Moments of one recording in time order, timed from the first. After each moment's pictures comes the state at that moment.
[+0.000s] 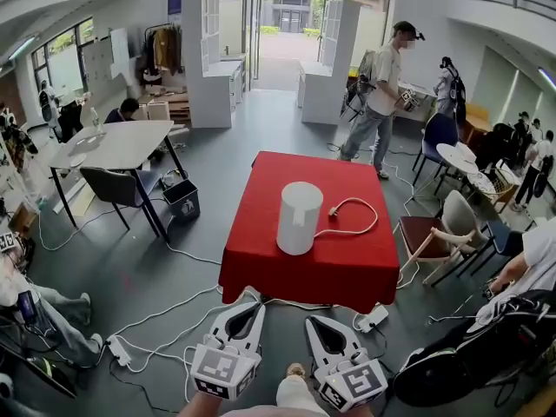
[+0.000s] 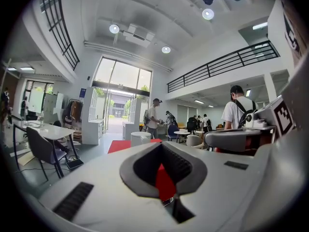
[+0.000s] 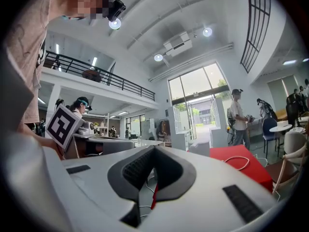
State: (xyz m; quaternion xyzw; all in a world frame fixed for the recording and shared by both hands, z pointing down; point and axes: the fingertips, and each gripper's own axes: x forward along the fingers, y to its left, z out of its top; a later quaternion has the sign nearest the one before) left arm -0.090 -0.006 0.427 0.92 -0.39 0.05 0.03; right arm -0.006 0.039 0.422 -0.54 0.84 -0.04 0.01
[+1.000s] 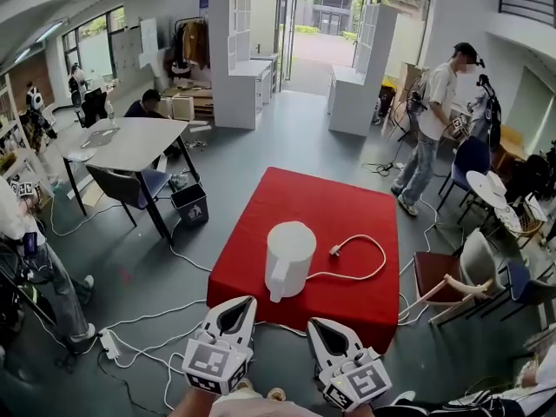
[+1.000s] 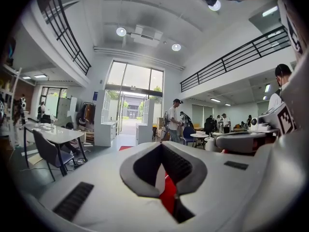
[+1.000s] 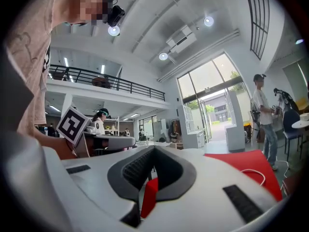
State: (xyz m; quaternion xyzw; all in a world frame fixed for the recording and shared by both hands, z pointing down) left arm -0.006 -0.162 0.412 0.88 -0.47 0.05 0.03; right arm 0.103 -0.117 0.415 -0.45 0.89 -0.04 0.02
